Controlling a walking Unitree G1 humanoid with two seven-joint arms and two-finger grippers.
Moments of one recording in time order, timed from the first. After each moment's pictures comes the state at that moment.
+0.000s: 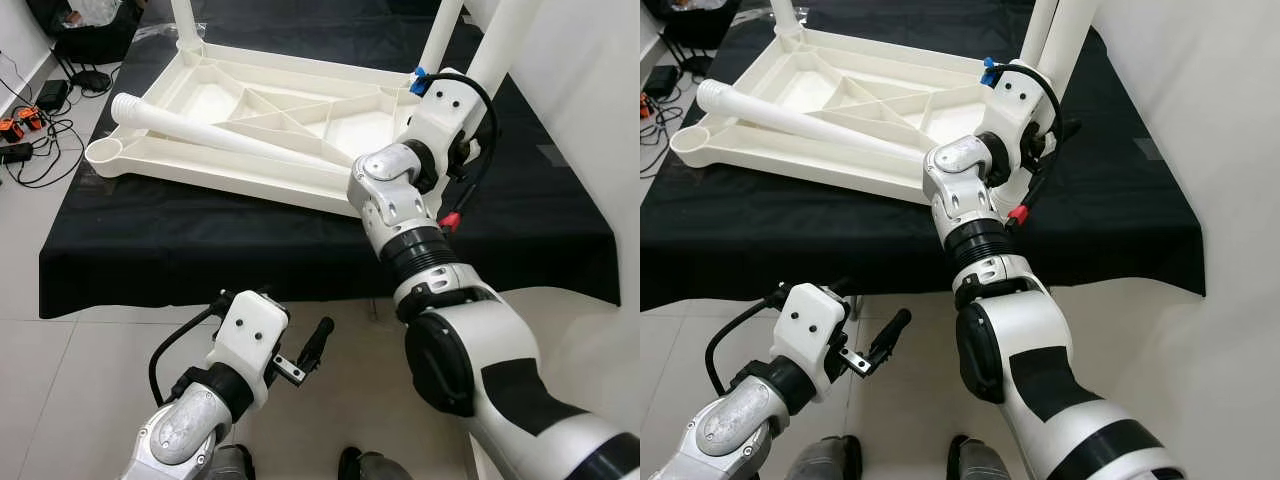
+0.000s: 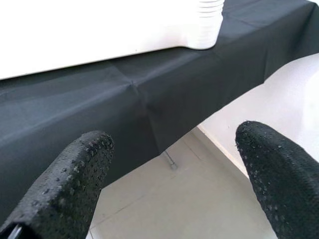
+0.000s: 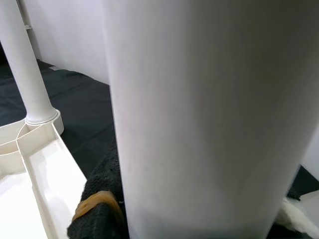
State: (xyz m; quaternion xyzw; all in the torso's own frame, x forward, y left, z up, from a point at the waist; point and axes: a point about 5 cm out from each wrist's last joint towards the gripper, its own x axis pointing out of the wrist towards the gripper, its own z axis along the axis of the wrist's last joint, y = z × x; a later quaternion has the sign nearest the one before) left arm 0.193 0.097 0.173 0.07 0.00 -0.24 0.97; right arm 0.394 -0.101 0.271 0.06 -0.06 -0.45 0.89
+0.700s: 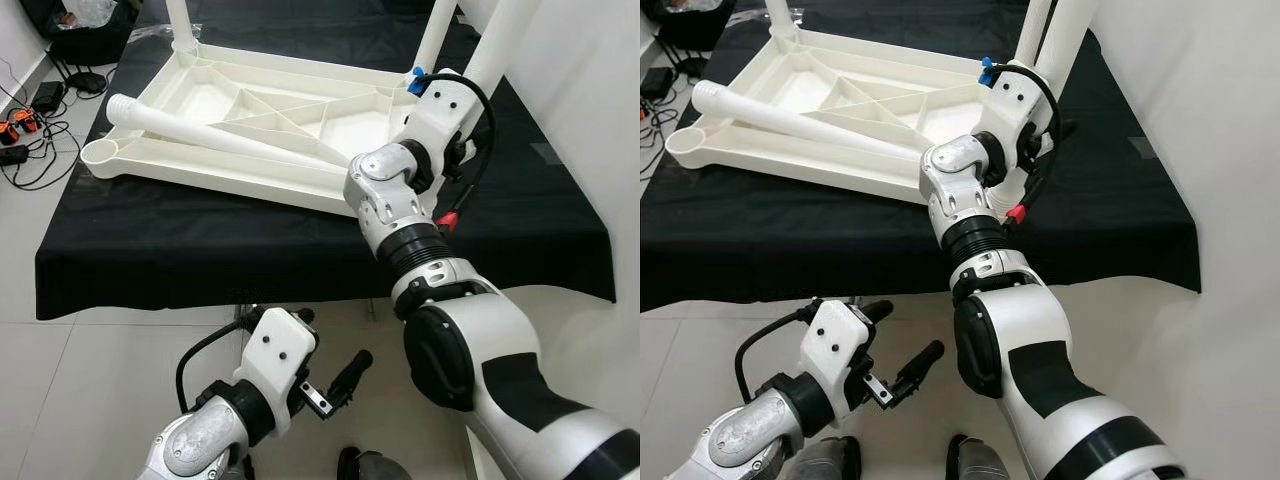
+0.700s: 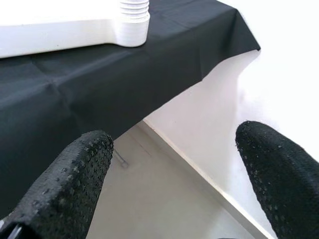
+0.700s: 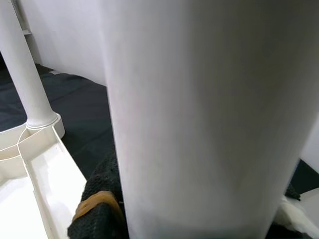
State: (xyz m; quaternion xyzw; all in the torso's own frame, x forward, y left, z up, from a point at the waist) left arm 0.179 0.077 0.170 0.04 0.02 -0.34 0.94; right arm 0.395 -0.096 0.271 0.07 -0.07 -0.45 0.89
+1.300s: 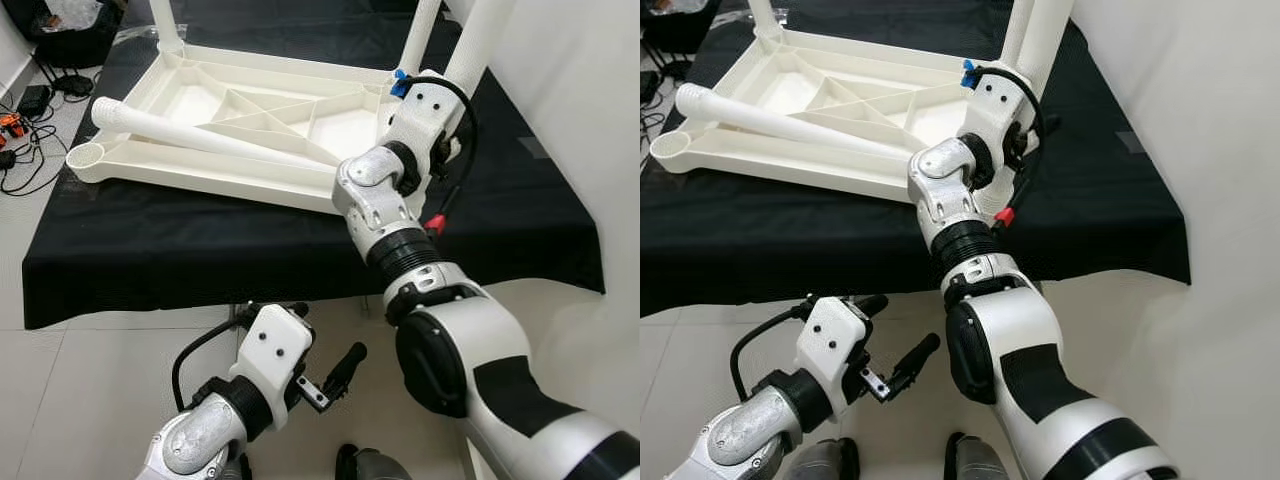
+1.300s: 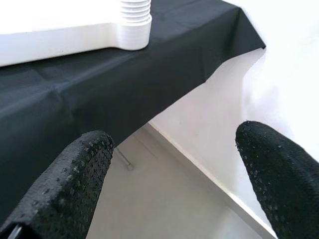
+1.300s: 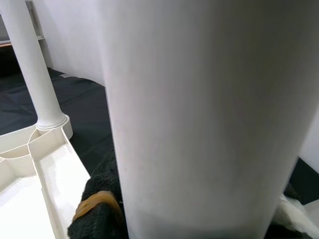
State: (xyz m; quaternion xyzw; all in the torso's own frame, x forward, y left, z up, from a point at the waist) left arm 0.182 0.079 0.169 0.05 0.02 -0.33 0.94; right arm 0.392 -0.076 0.271 0.07 -0.09 -0.41 0.90
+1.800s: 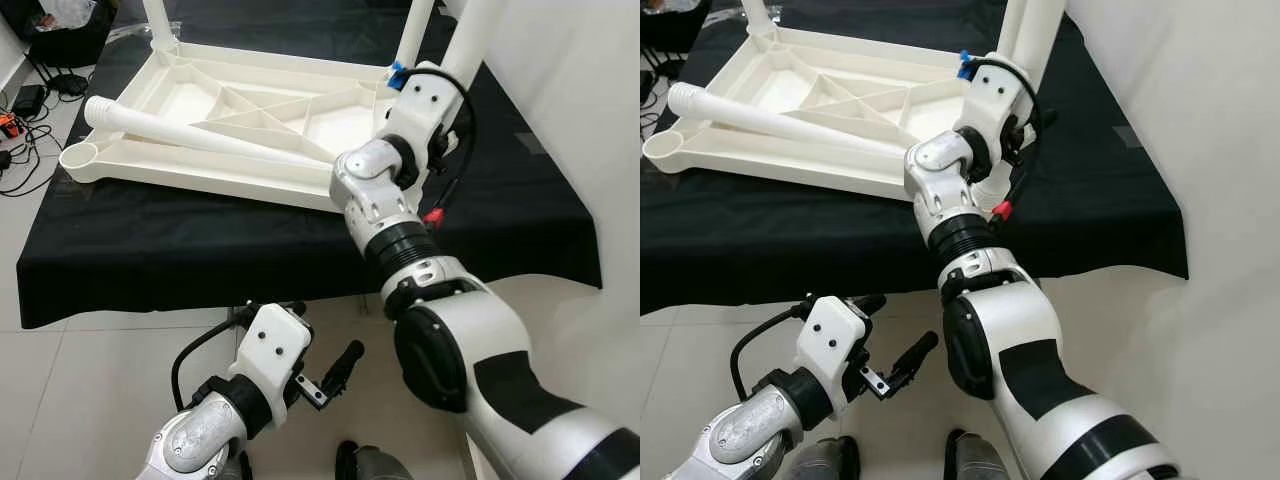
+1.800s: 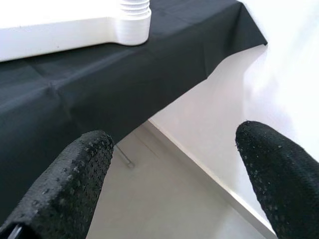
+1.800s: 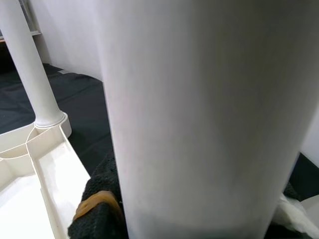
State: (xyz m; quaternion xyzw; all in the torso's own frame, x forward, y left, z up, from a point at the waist) left arm 0.183 0.079 0.168 0.05 0.01 -0.32 0.95; right arm 0.395 -0.079 0.286 0.08 -0.10 -0.41 0.90
